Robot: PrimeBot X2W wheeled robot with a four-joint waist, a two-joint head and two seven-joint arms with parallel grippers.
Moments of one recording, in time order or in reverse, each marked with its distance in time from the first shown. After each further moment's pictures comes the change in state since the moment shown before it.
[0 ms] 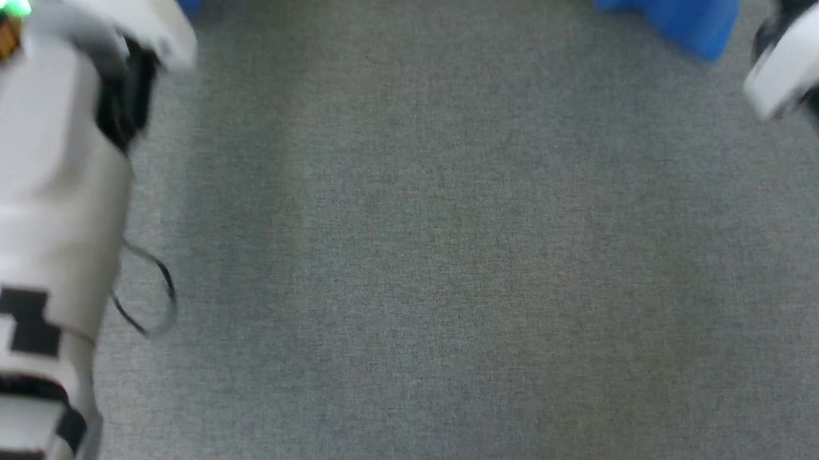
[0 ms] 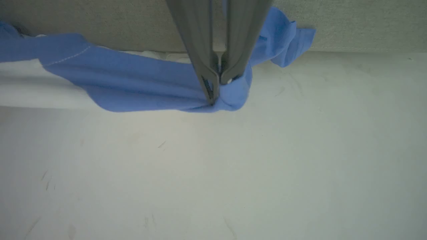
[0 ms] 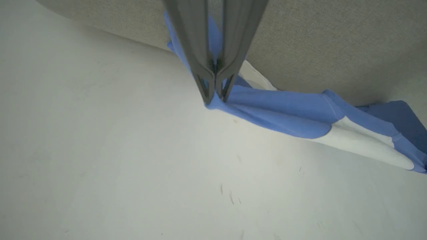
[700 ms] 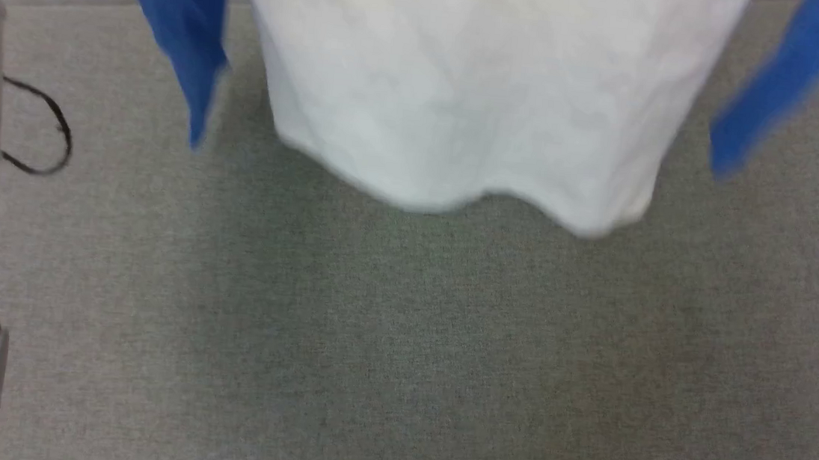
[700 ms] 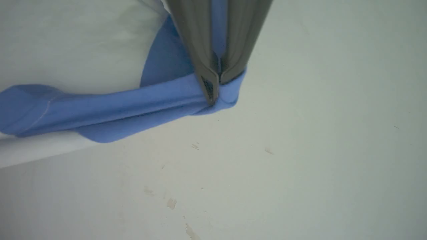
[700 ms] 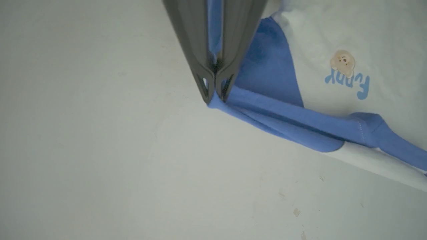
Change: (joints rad) left arm -0.099 0.148 -0.056 -0.564 0.090 -0.009 0.379; right arm 0.040 -0.150 -0.462 -0.528 -0.159 0.004 0.373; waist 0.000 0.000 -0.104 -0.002
